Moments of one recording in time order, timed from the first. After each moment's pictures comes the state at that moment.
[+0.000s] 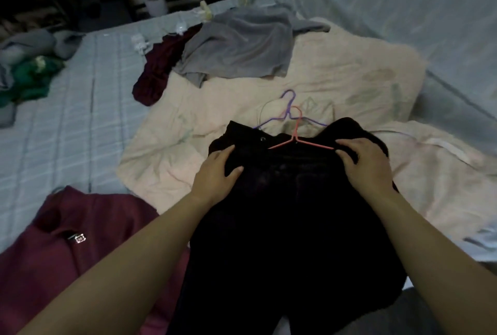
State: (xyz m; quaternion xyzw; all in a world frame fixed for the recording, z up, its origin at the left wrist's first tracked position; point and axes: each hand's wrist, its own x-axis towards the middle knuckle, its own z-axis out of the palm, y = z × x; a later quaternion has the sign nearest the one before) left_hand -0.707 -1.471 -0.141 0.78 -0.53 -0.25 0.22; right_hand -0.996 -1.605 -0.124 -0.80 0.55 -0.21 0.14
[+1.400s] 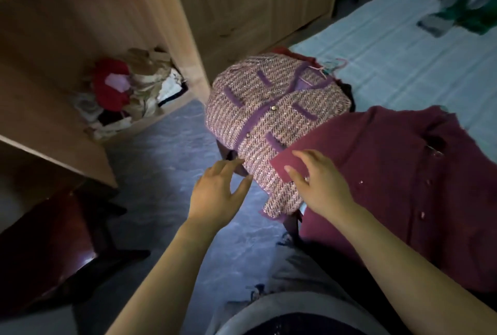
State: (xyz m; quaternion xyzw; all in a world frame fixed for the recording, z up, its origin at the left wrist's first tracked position) left_hand -0.645 -0.600 -0.105 0.97 0.02 0.01 0.25; right_hand -0.603 -0.808 -0.106 -0.95 -0.12 0.02 0.29
